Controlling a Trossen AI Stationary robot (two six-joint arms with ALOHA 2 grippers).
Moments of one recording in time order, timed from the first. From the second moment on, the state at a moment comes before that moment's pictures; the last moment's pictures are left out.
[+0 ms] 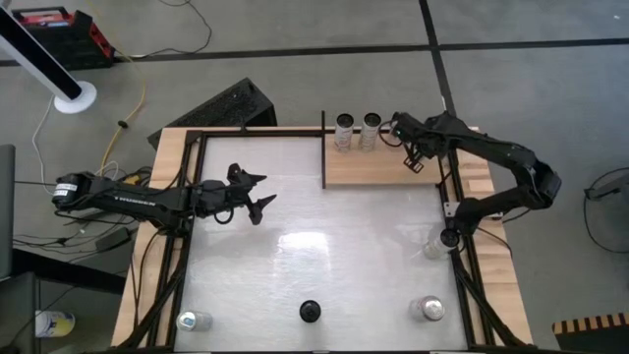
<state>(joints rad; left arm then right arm) 0.04 0.92 0.36 0.30 -0.47 -0.12 -0.67 1.32 1.11 -1.26 0.63 0.07</state>
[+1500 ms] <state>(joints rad) 0.04 0.92 0.36 0.30 -0.47 -0.12 -0.80 1.34 1.11 -1.12 0.63 -0.06</state>
